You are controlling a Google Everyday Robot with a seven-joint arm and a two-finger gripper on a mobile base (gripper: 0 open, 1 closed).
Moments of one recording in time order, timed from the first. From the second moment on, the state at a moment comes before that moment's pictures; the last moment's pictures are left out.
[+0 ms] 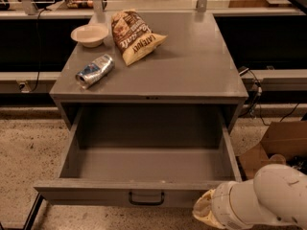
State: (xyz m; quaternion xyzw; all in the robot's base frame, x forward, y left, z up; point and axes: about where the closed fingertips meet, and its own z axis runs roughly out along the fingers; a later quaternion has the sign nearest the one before) arm 0.321 -0.130 0.641 -0.58 0.78 0.13 0.21
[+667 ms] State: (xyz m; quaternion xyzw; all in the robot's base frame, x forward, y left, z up) arm 0.375 -0.110 0.646 -0.58 0.76 0.08 0.27
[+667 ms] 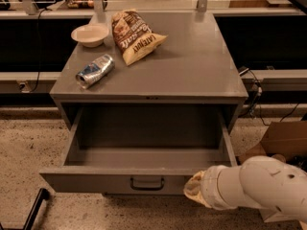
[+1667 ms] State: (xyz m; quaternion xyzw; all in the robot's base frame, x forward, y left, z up) arm 0.431 -0.096 0.676 -0.62 0.74 0.02 0.28
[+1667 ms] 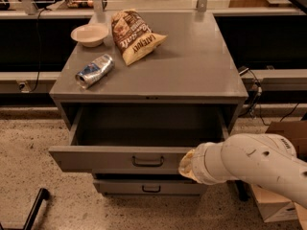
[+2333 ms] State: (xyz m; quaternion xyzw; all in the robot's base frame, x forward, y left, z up) arm 0.459 -0.091 0.667 -0.59 0.73 0.05 0.33
